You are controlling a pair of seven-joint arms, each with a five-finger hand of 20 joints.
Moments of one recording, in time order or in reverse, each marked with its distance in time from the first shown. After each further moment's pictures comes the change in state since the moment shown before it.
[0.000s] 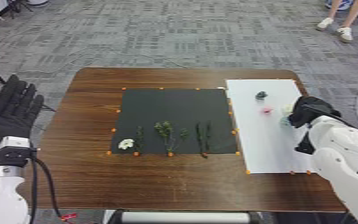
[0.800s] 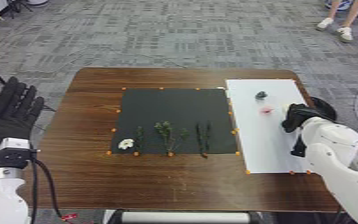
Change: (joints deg) left arm 0.7 -0.9 -0.3 -0.7 -0.1 0.4 -0.2; right arm 3.4 -1.6 -3.4 4.2 0.9 -4.4 -0.6
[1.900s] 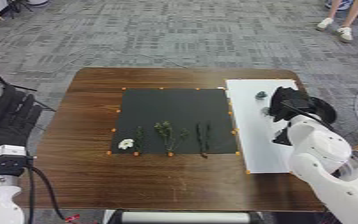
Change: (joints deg) left arm 3.1 -1.5 -1.9 -0.4 -0.1 0.0 -0.9; right arm 2.5 1.2 -7.6 -6.0 -3.7 18.5 -2.8
